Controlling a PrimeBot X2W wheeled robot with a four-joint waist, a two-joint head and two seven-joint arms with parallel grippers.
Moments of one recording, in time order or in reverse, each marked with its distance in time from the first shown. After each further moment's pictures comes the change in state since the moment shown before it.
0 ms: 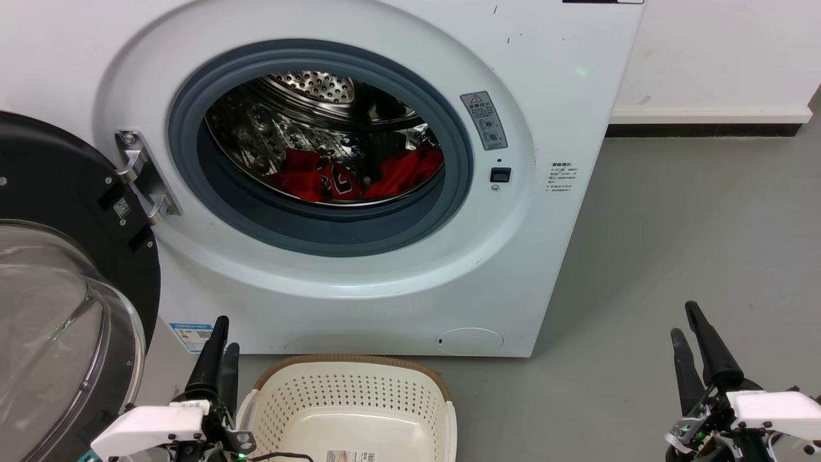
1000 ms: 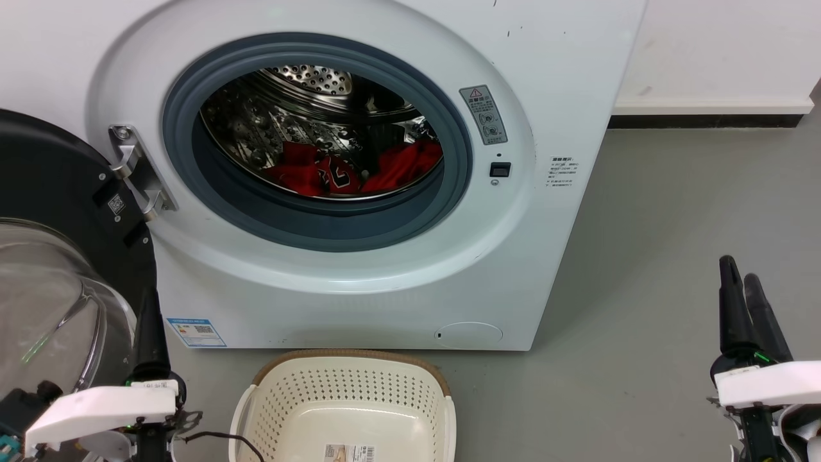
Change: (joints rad) left arm 0.011 0.000 0.113 -0.177 0.435 0.069 -0.125; right arm 0.002 0.003 -0.058 -0.211 -0.787 0.000 -0.125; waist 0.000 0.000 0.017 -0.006
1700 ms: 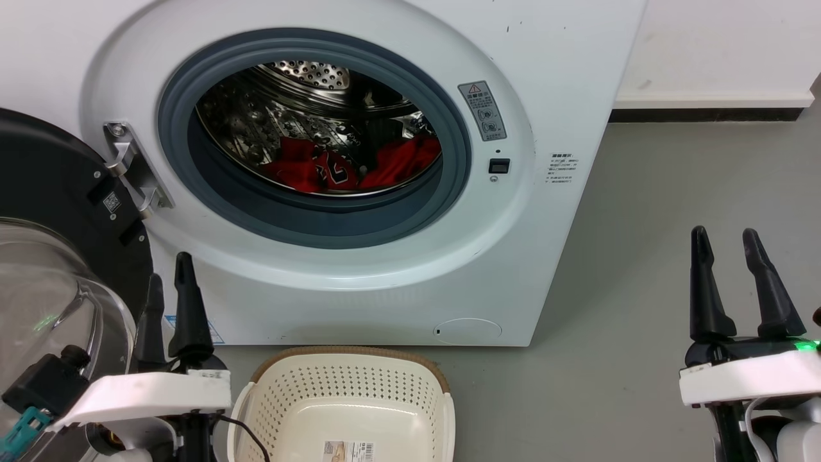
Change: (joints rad) left arm 0.028 0.000 -0.127 -0.208 0.371 0.065 -0.064; right arm 0.002 0.000 0.080 -0.168 -0.481 0.000 -0.066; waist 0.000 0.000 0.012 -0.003
